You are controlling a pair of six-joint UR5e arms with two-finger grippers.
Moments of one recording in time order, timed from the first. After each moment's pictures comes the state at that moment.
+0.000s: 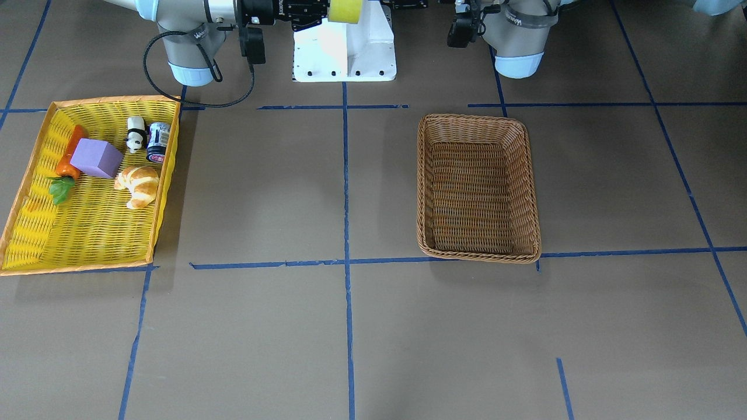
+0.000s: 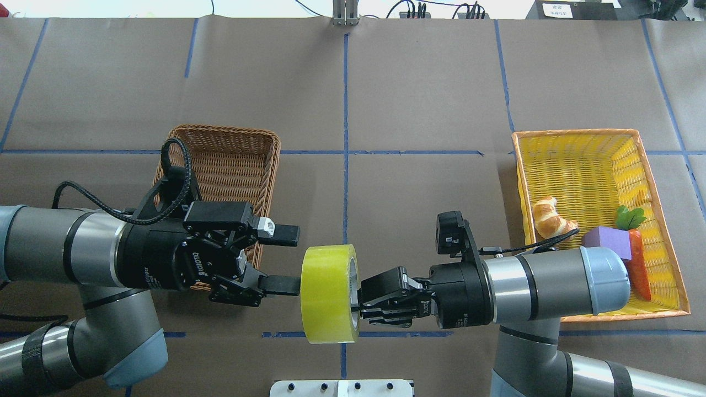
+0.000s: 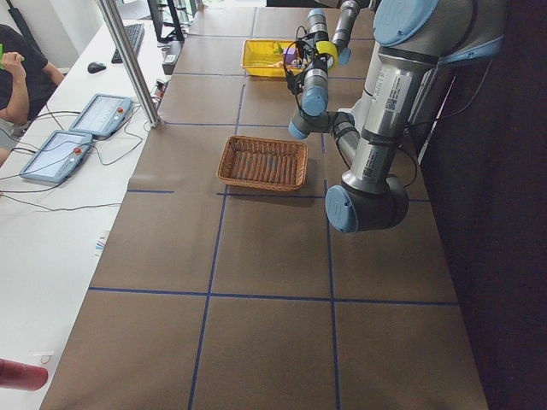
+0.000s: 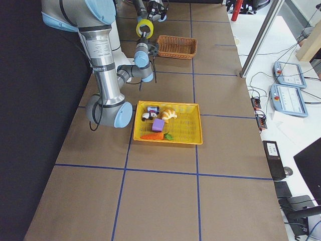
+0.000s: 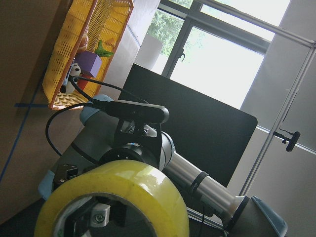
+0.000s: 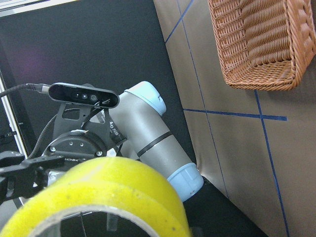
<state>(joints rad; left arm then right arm) -0.43 -1.94 -1.86 -3.30 -1.92 -2.29 0.31 -1.22 1.77 0.12 1.87 2.03</state>
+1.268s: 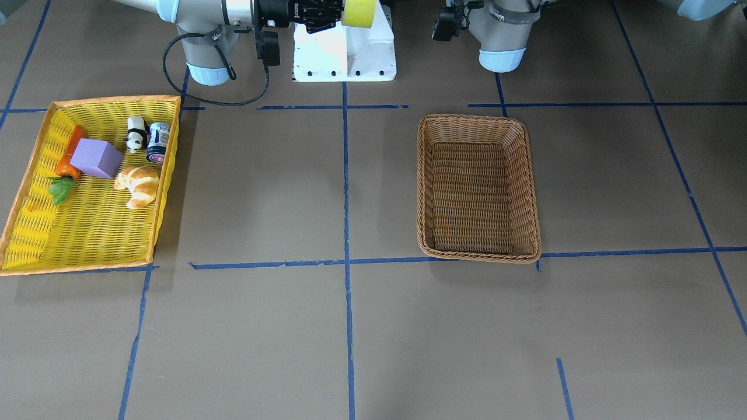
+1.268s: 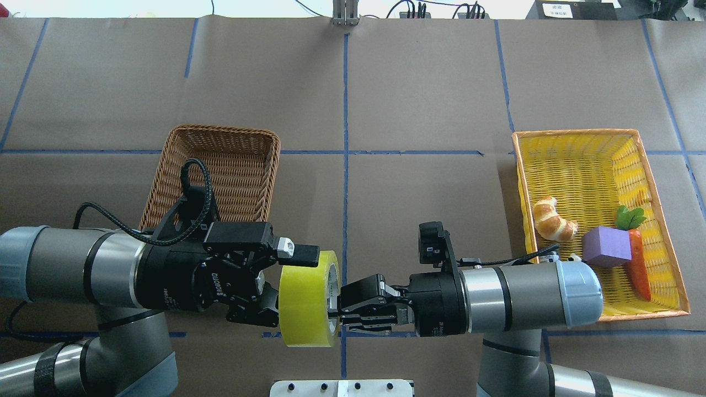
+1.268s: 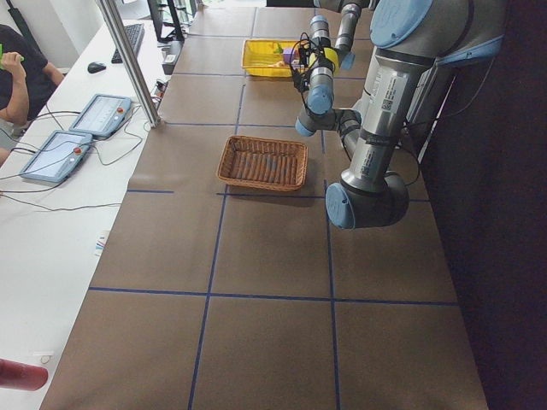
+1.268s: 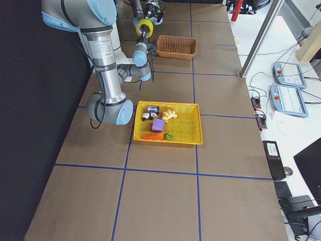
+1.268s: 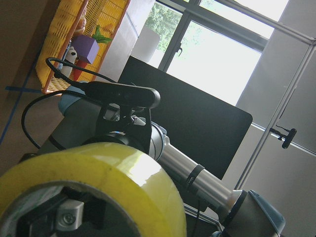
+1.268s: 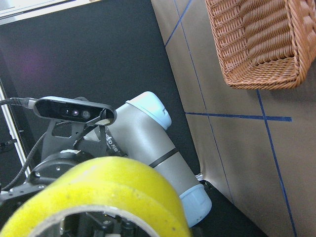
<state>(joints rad) -0.39 -1.96 -1.86 -3.29 -1.90 -2.28 0.27 -1.18 1.74 0.12 1.82 2.02</state>
